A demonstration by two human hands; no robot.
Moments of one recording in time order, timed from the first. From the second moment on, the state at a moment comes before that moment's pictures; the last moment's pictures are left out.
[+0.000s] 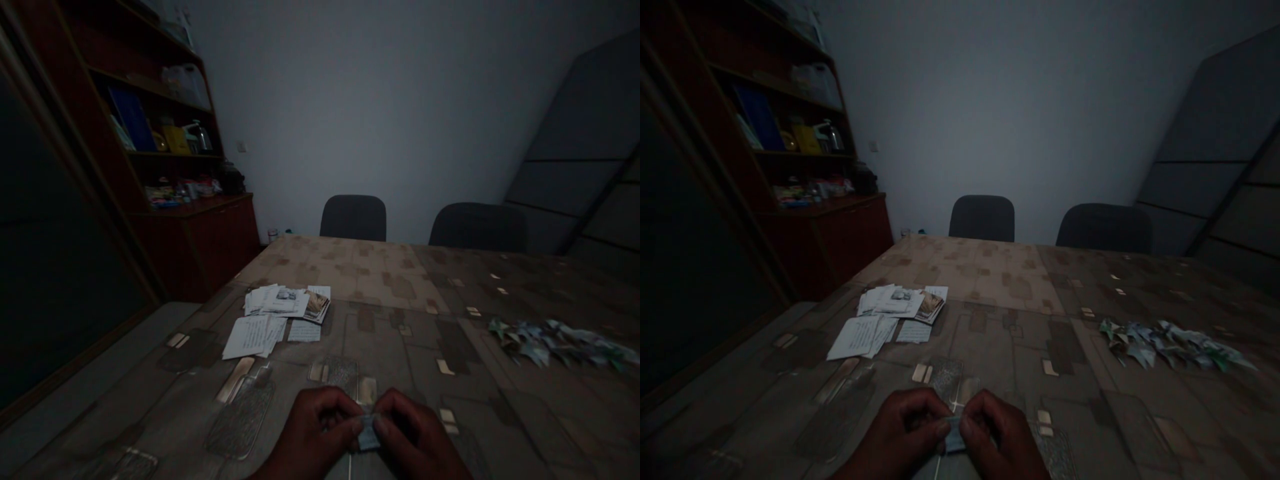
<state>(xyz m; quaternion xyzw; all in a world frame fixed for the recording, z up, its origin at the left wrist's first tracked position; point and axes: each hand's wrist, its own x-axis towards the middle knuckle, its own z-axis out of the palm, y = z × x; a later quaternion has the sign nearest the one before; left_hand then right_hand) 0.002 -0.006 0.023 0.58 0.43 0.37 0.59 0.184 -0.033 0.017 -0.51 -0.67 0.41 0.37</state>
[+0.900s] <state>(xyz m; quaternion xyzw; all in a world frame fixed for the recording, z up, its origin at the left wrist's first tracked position) 0.003 -0.001 0.027 0.52 0.45 0.42 0.59 0.190 -0.033 0.024 -0.52 -0.69 0.28 0.43</state>
